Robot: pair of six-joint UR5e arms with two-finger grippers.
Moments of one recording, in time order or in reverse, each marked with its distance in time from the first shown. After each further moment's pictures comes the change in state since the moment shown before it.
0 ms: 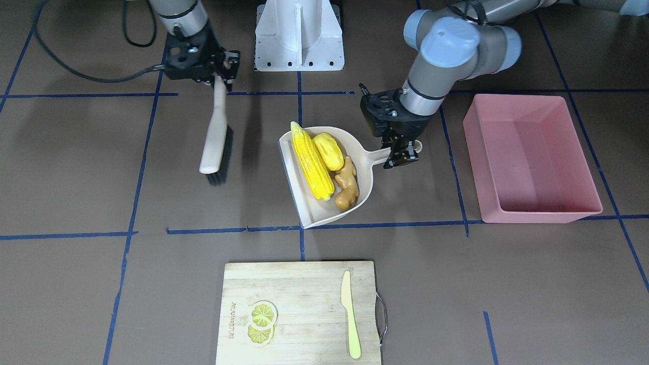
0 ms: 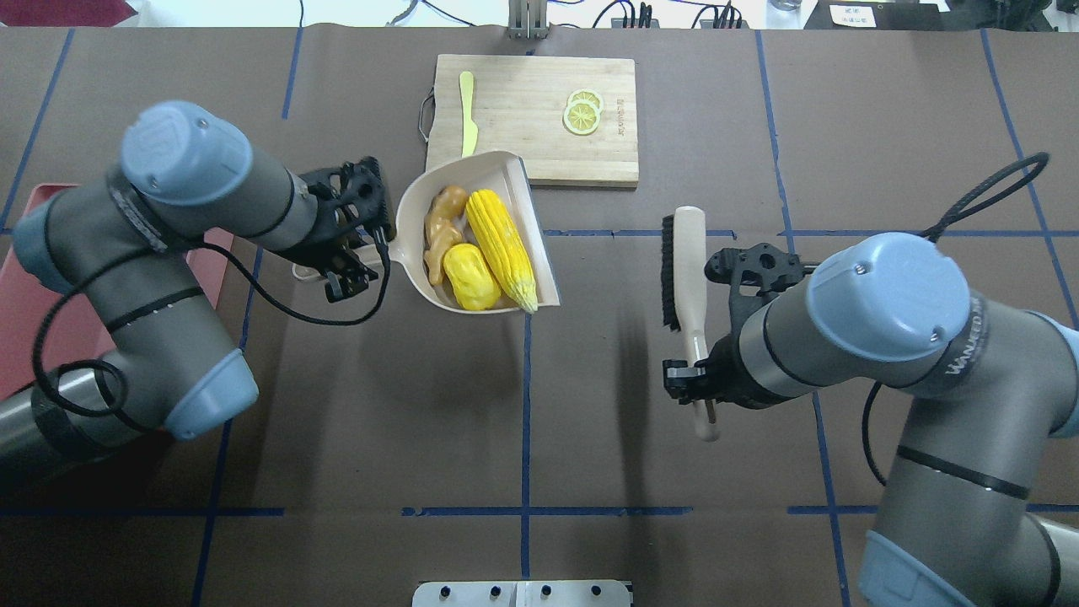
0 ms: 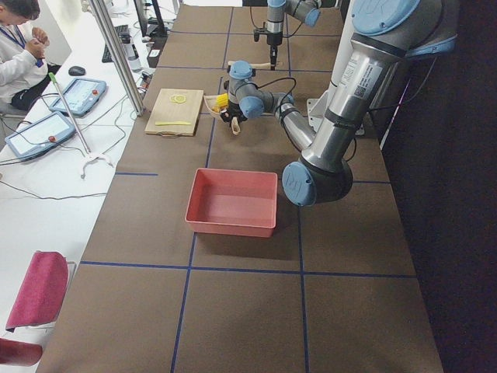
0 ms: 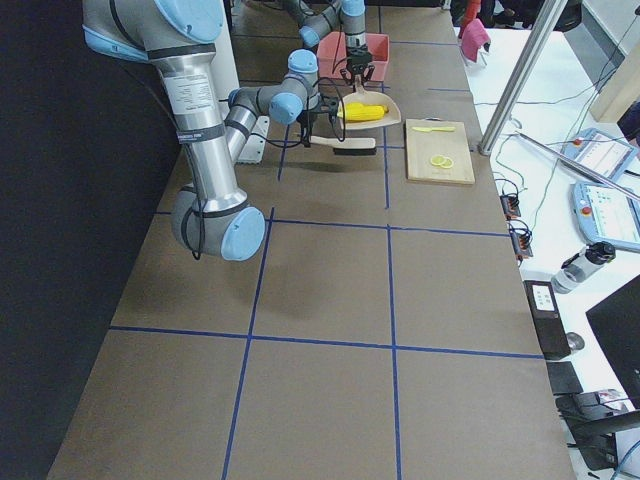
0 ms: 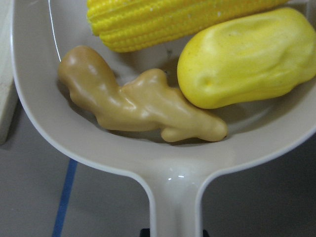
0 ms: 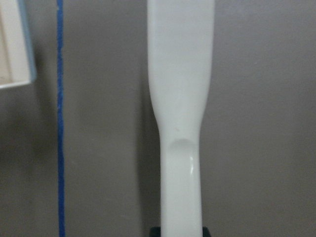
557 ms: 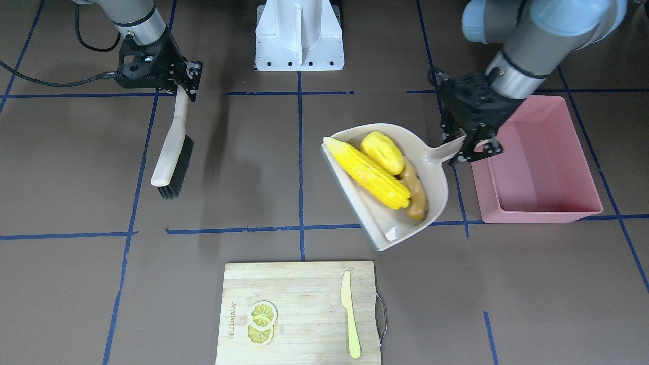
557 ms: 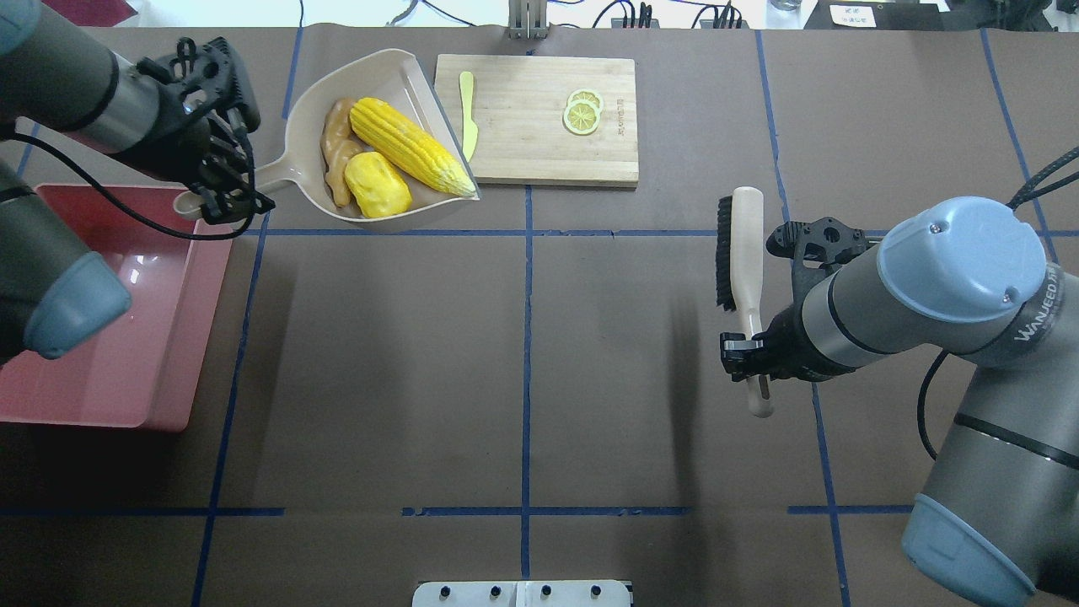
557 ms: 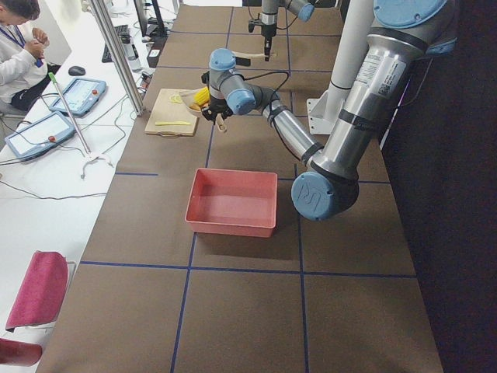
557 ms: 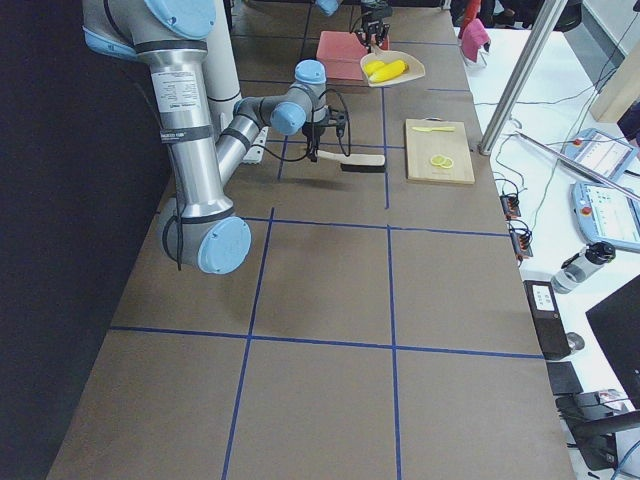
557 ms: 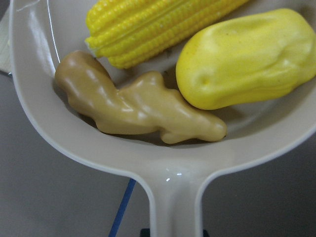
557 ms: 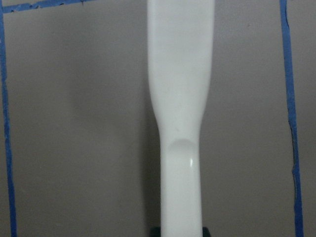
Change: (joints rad) left arm -0.241 0.106 -0.132 0.093 -0.188 0.011; right arm 0.081 -0.072 0.010 0.003 0.039 -0.044
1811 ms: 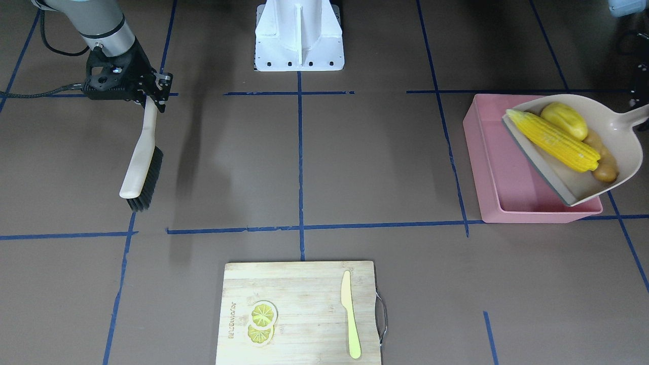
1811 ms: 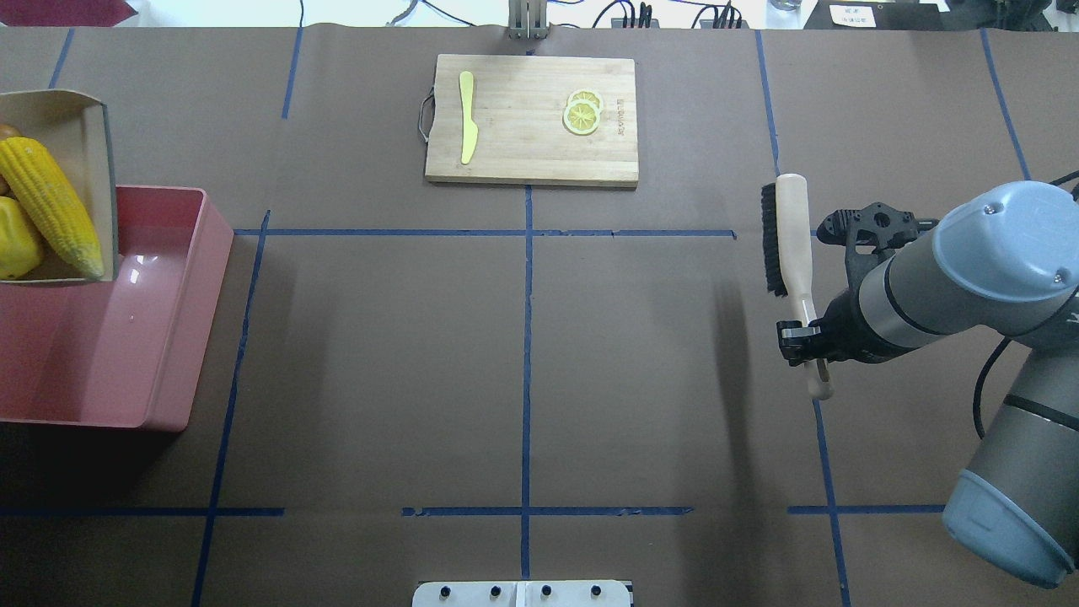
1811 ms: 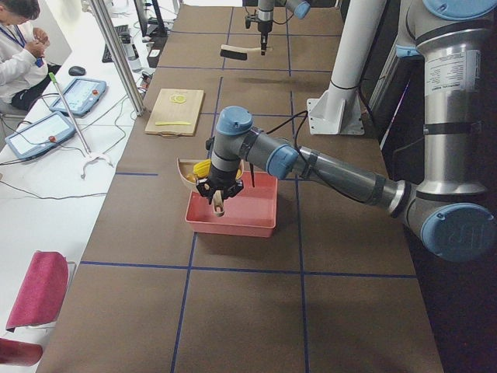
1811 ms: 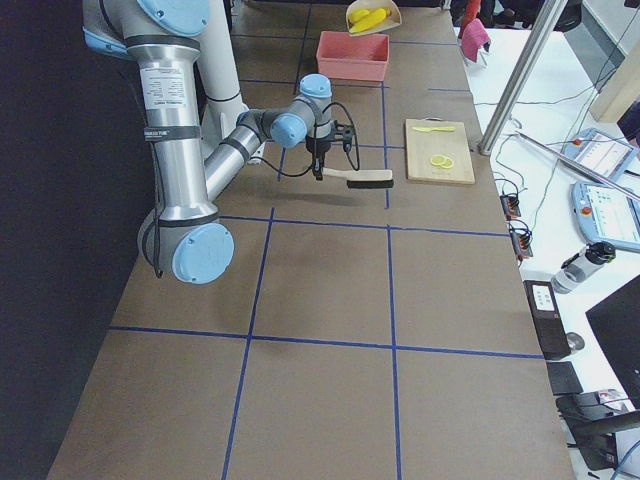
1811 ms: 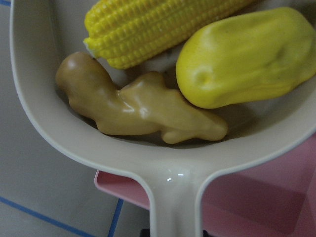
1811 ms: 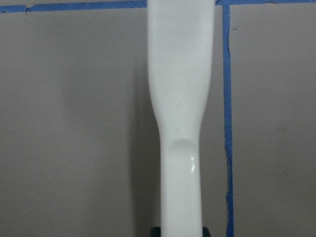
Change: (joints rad) left arm -0.398 0.478 -0.079 0.007 0.089 0.794; right arm 0.066 -0.095 -0.003 0.005 -0.001 -0.134
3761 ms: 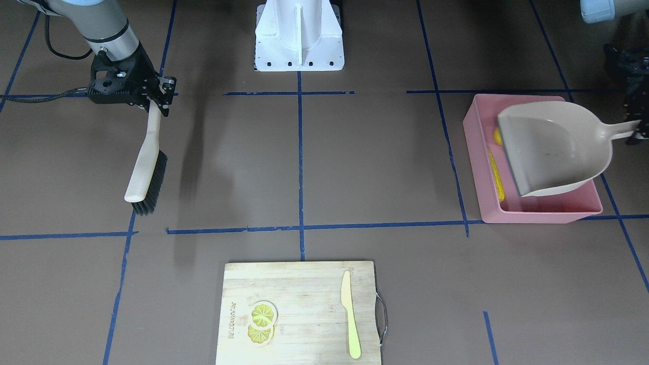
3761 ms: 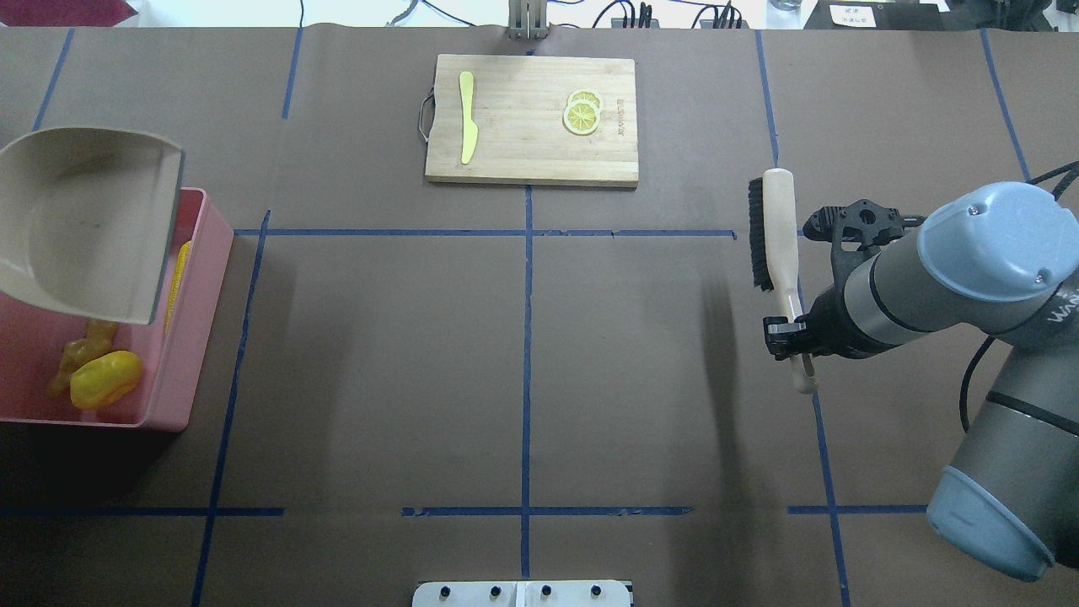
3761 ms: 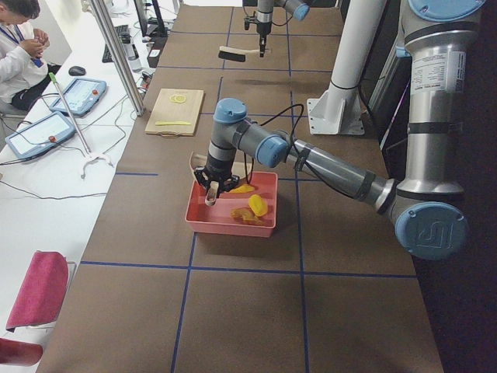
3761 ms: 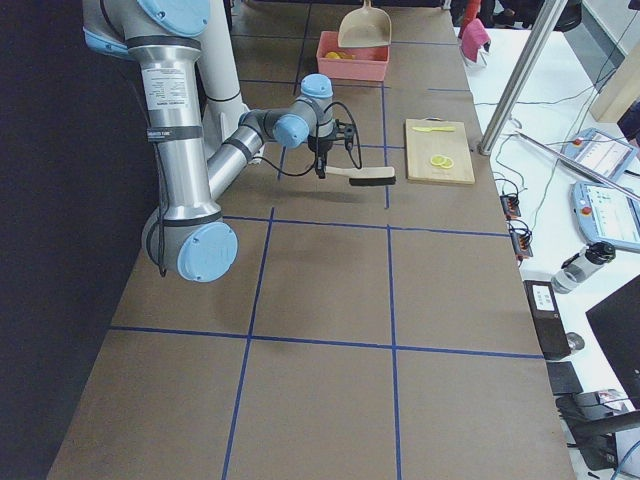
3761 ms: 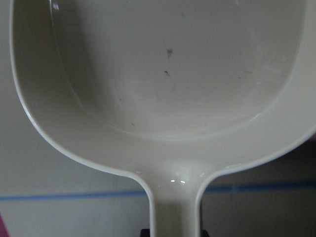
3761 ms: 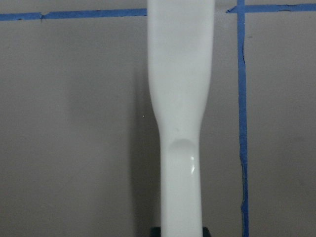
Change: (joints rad) left arm 0.118 -0.104 -0.004 0.030 -0.036 0.048; right arm -0.009 0.028 -0.024 0.031 -0.012 0.009
